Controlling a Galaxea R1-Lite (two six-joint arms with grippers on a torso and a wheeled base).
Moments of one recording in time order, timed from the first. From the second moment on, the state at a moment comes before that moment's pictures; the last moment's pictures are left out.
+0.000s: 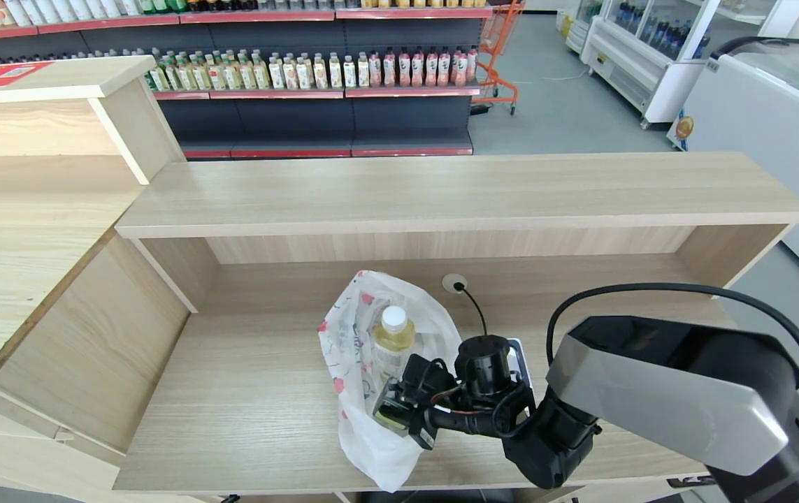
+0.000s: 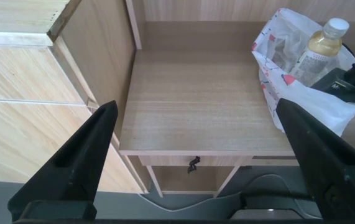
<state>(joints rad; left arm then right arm) 0.00 0.00 0.00 0.00 0.02 0.01 0.66 2.49 -1.01 -1.11 0.43 -0.49</state>
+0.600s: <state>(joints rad) 0.00 0.00 0.00 0.00 0.02 0.01 0.65 2.36 -0.85 -1.17 0.42 -0.29</state>
